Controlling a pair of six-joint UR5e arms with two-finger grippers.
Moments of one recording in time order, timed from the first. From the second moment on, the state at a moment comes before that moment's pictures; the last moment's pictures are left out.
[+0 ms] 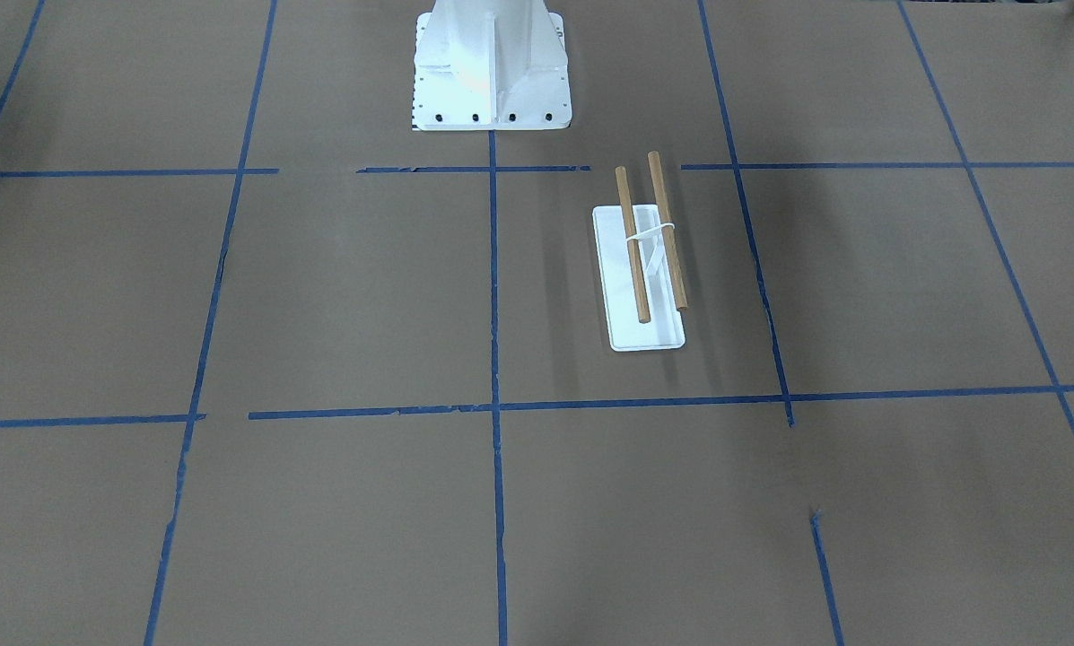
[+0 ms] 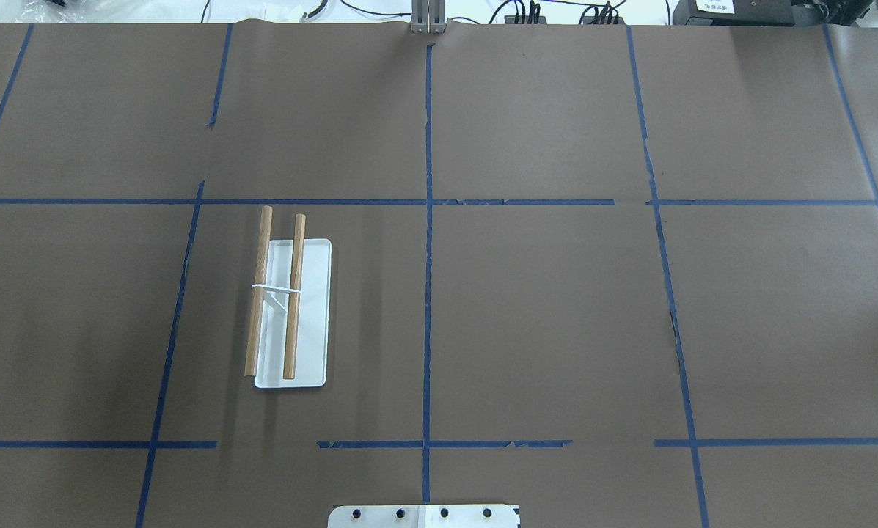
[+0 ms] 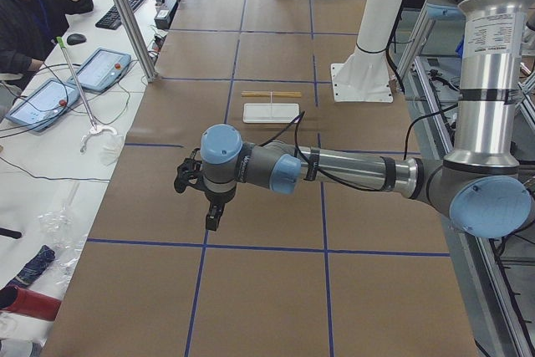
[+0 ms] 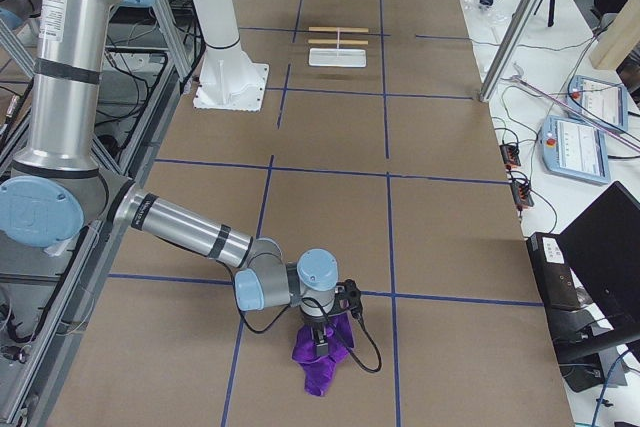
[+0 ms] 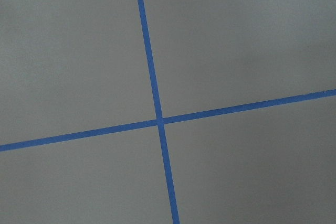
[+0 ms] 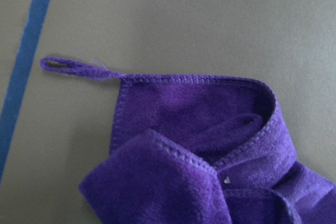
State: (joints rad) left arm -1.54 -1.56 -1.69 -1.73 -2.34 -0.04; right arm 1.36 -1.76 1.30 -0.99 2.16 -0.02
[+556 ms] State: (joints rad) left arm -1.54 -1.56 -1.69 -1.73 -2.34 -0.04; right arm 1.37 -1.75 1.30 -0.96 2.15 -0.03
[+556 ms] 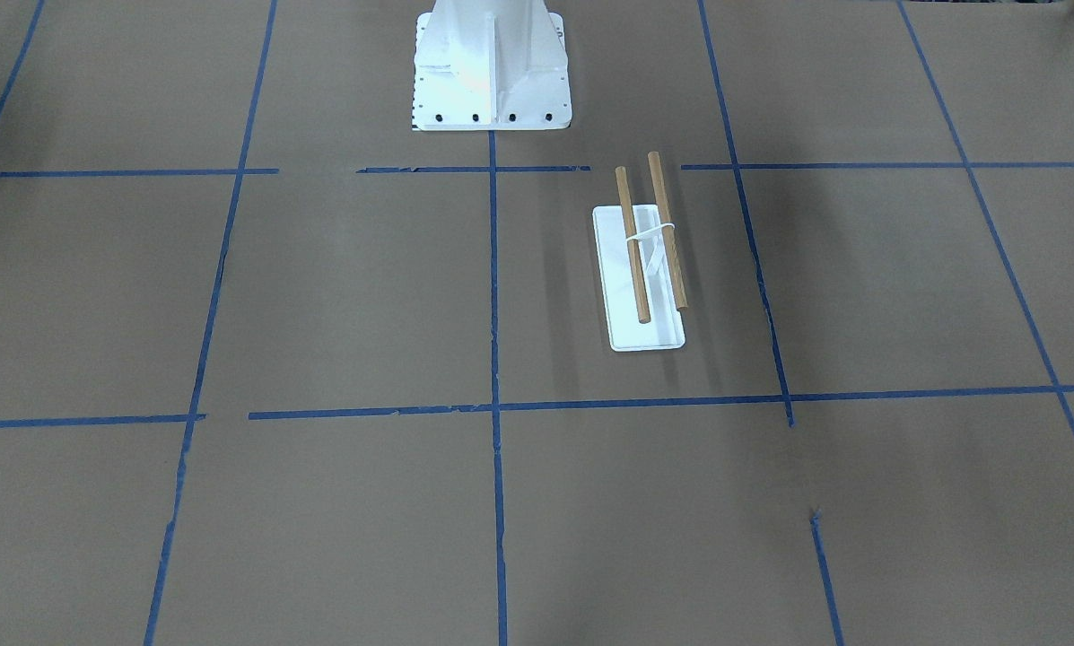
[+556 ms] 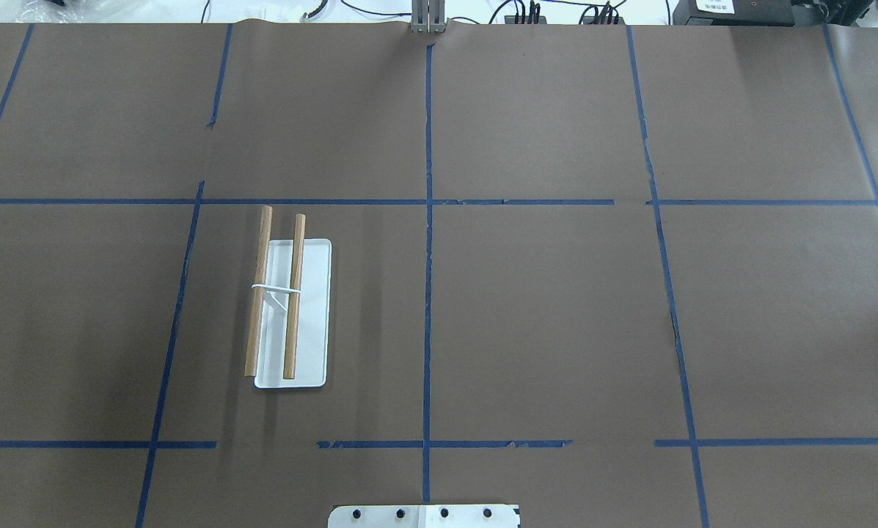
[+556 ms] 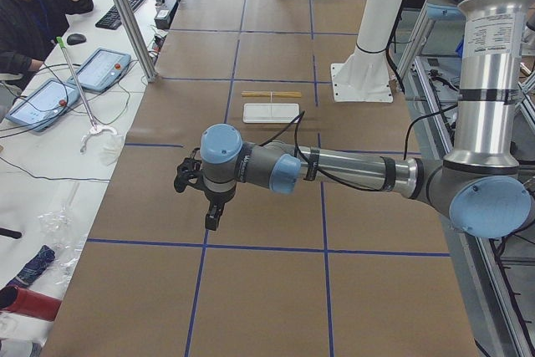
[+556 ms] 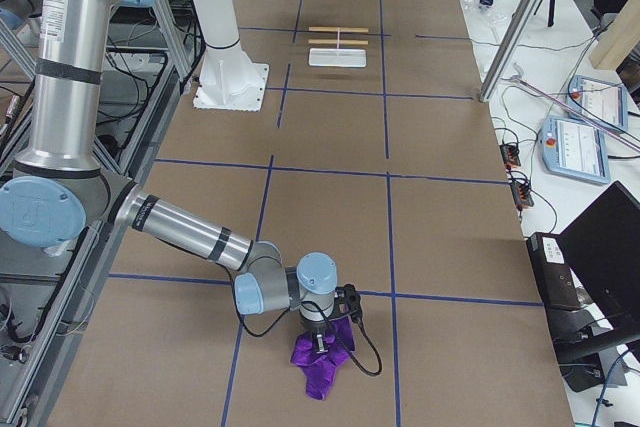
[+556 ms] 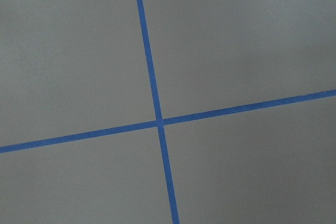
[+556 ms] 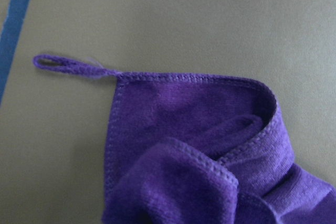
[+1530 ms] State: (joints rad) left arm -1.51 -1.60 -1.70 -1.73 -2.35 -0.11; right arm 1.60 -1.64 1.78 -1.25 2.58 0.18
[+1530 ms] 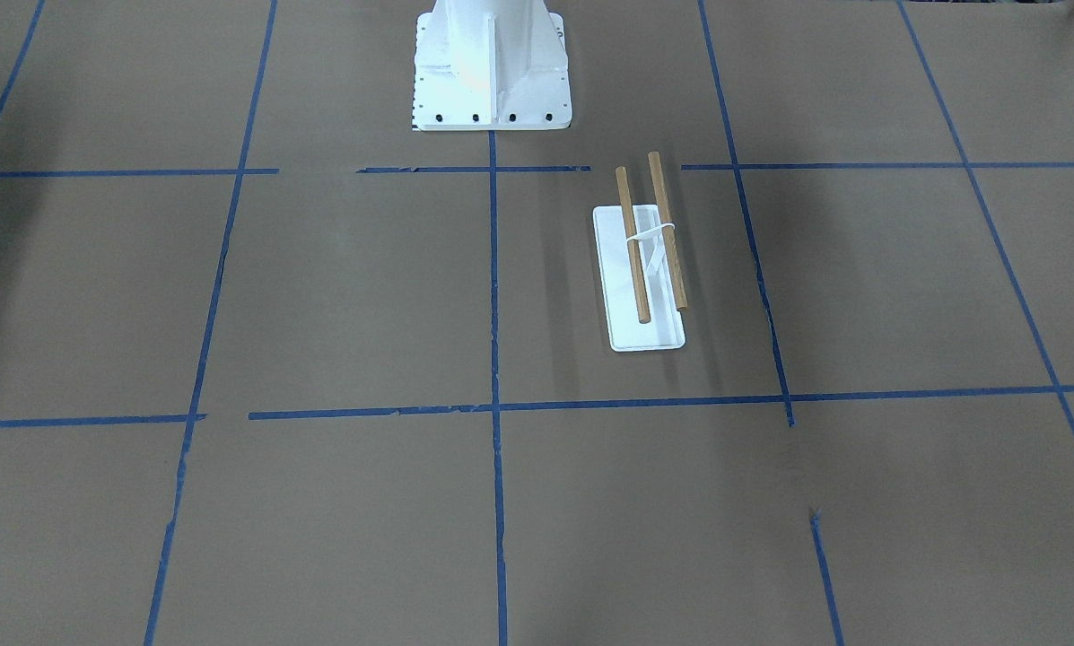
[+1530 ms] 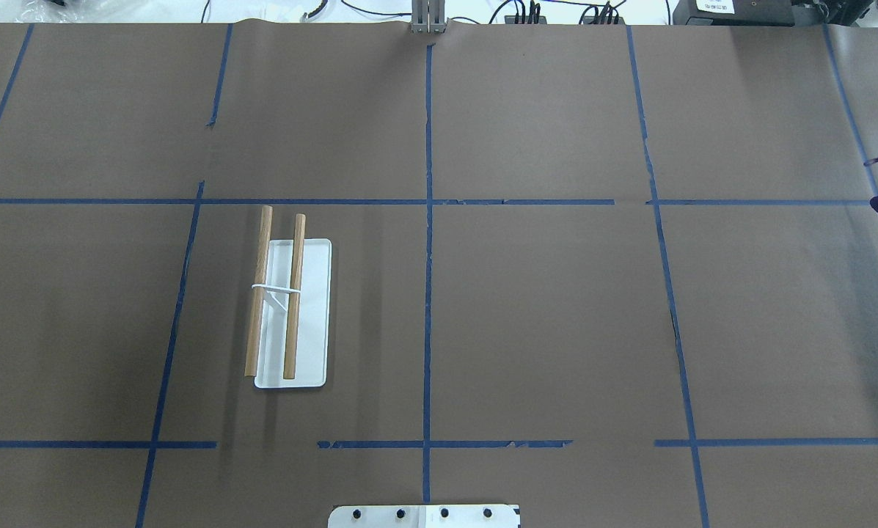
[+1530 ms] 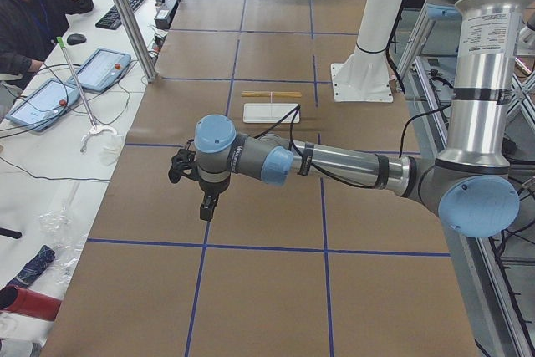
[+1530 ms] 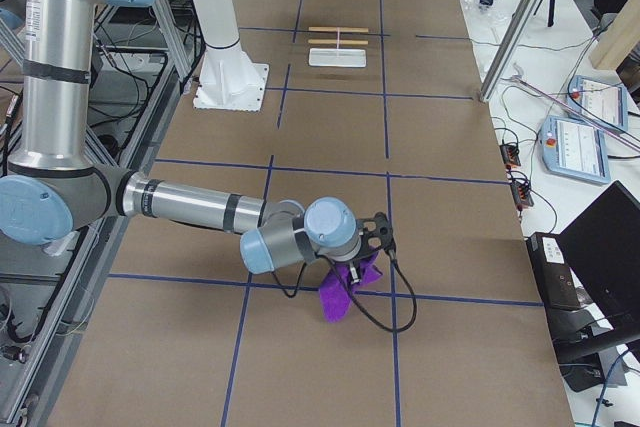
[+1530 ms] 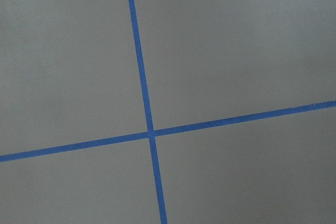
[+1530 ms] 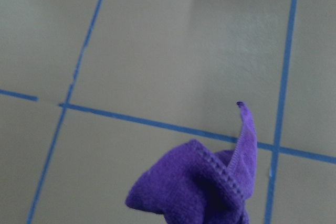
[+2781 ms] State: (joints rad) left arm -1.10 -1.81 -1.78 -2.18 -2.34 -1.16; right arm 1.10 -1.17 1.92 -0.96 2.27 1.39
